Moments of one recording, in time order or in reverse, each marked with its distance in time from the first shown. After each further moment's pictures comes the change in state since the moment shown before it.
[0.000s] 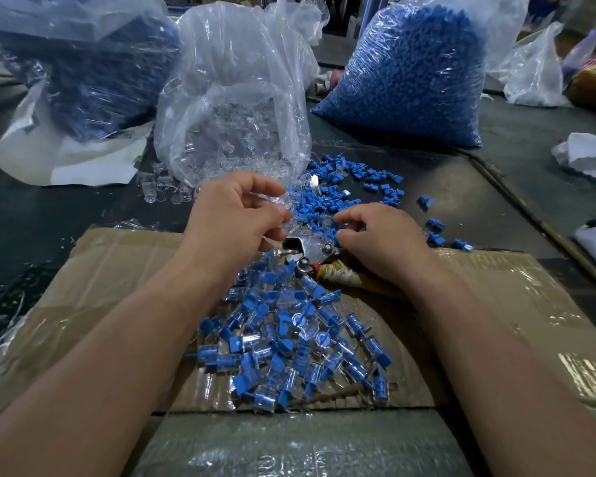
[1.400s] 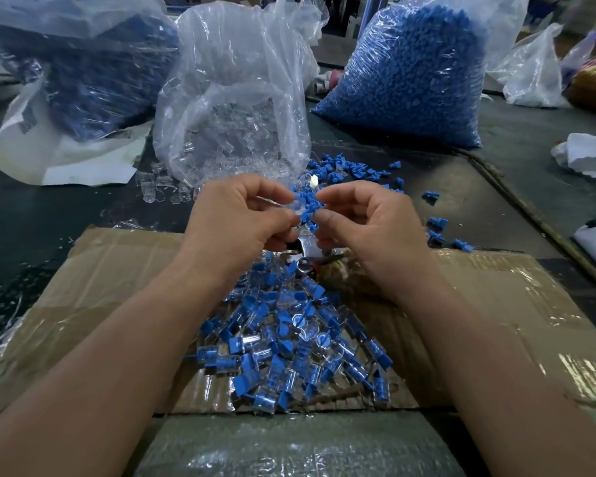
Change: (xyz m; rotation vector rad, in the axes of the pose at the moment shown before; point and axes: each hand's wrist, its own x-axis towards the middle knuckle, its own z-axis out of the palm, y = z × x) left_hand -0.005 0.006 0.004 -0.040 -0.037 0.024; right_hand -0.026 -0.030 -0.008 0.913 0.108 -0.173
